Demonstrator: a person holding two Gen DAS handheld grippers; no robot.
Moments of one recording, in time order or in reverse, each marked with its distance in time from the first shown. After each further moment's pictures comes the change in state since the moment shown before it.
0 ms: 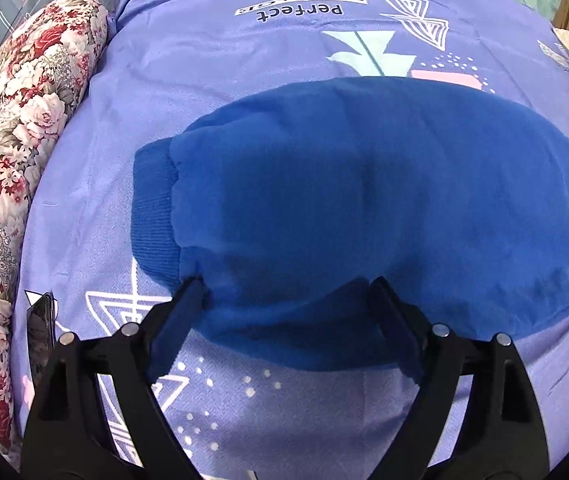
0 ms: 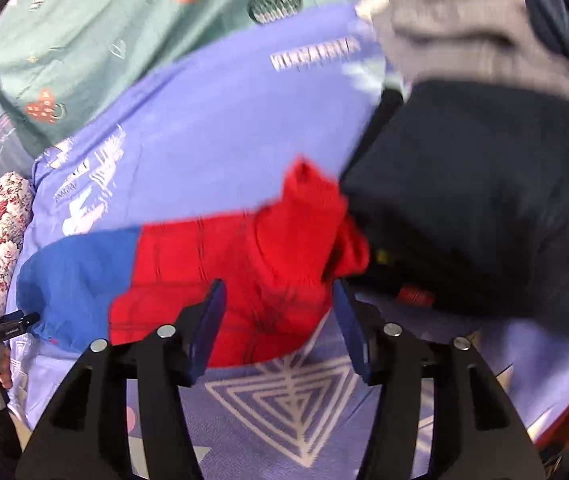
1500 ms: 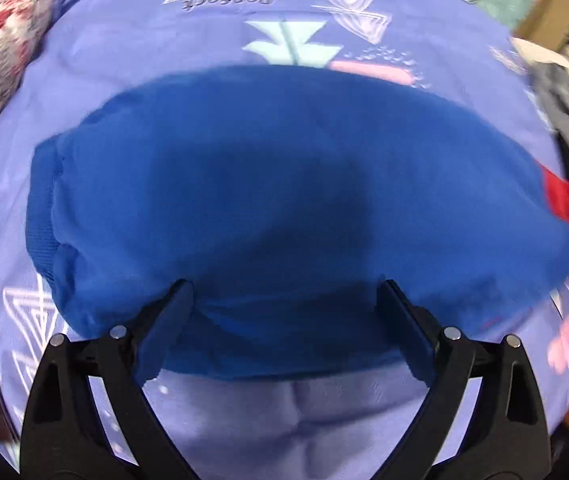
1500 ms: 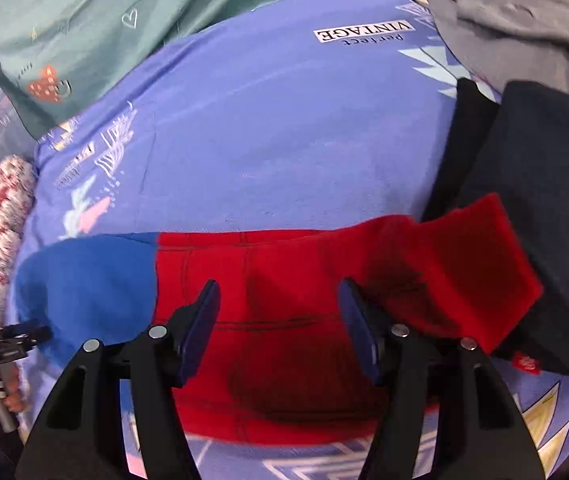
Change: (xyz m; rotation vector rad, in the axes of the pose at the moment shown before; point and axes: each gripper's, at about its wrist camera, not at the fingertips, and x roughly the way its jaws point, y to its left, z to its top) left arm 0.008 -0.022 0.008 0.016 0.027 -0.260; right arm 0.064 0.029 0.024 -0.002 0.107 0.053
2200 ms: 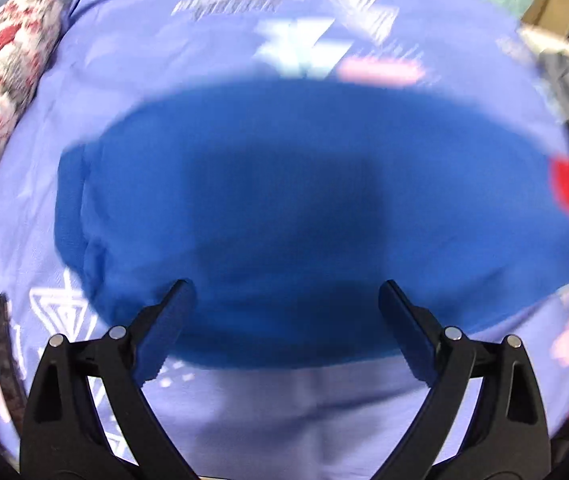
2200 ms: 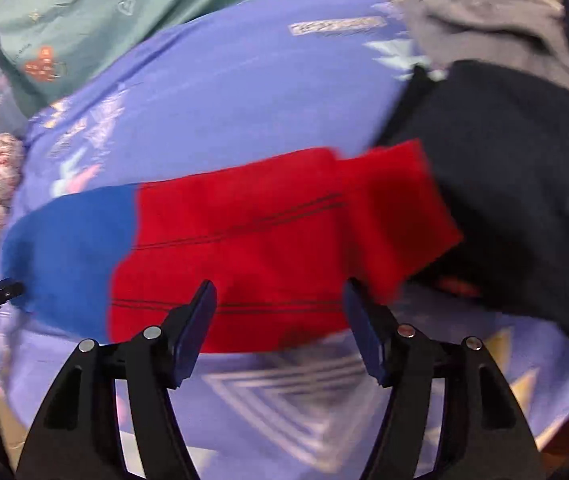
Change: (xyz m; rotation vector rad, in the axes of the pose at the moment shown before) left arm 0.008 -0.007 -0.008 -0.002 0.043 0.119; right arm -0.030 -0.019 -0.038 -0.058 0.005 -0.133
